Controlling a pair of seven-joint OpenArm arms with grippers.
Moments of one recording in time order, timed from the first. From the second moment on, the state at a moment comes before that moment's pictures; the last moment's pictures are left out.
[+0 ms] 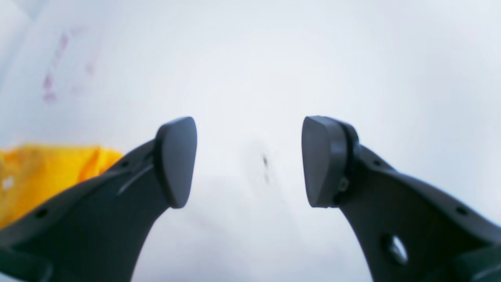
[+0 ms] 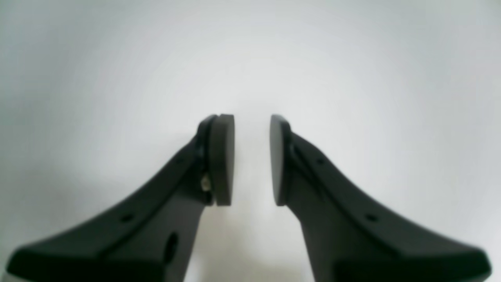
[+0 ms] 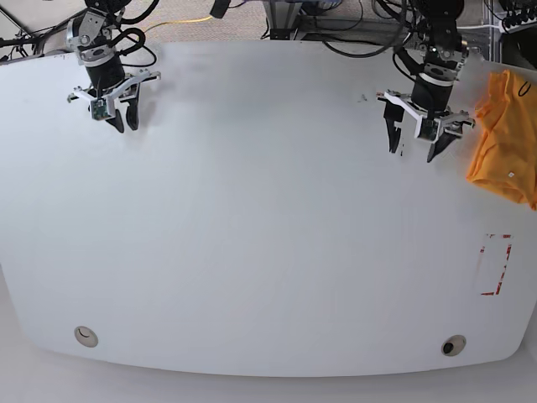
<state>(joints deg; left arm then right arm) 29.2 -4.9 -14.9 103.0 8.5 -18.5 5.5 -26.4 2.4 34.7 93.5 -4.3 40.1 -3.9</state>
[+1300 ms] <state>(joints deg) 32.3 -4.0 -12.8 43.6 8.0 -17.8 4.0 -37.6 5.6 20.4 45.9 2.4 39.8 5.0</state>
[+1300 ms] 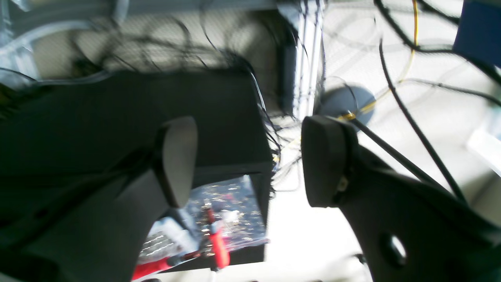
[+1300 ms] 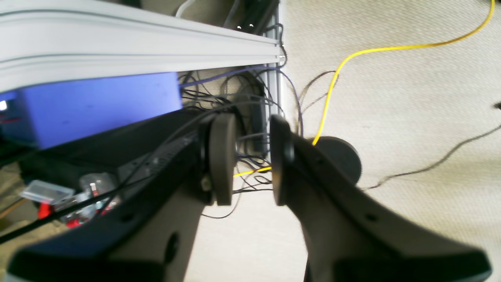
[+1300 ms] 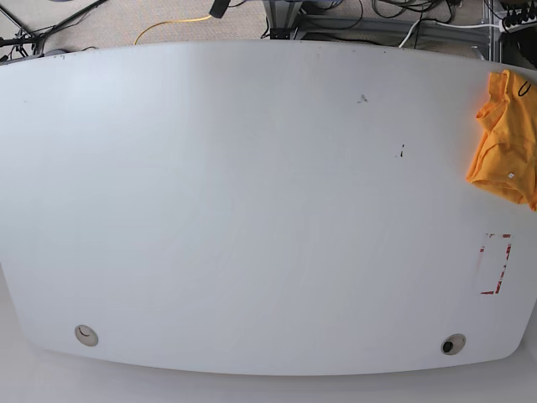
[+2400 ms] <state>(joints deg) 7.4 -6.6 -7.3 10.1 9.7 -8.9 3.4 -15.4 3.9 20.3 16.7 -20.6 14.4 2.9</state>
